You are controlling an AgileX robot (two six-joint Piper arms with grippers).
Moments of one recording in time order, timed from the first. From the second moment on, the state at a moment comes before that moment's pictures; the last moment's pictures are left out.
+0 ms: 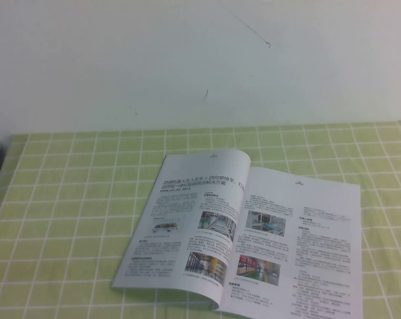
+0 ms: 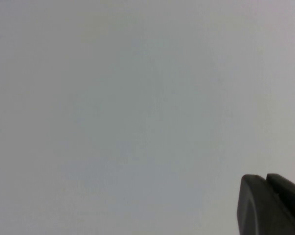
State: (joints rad) right arm 0.00 -0.01 0.01 0.04 -0.21 0.00; left arm -0.04 -0.01 0.02 -0.05 -0.45 0.01
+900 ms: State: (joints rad) right arm 0.00 0.75 -0.60 0.57 0.78 -0.68; left arm -0.04 0.67 -0.52 -0.53 0.51 0.27
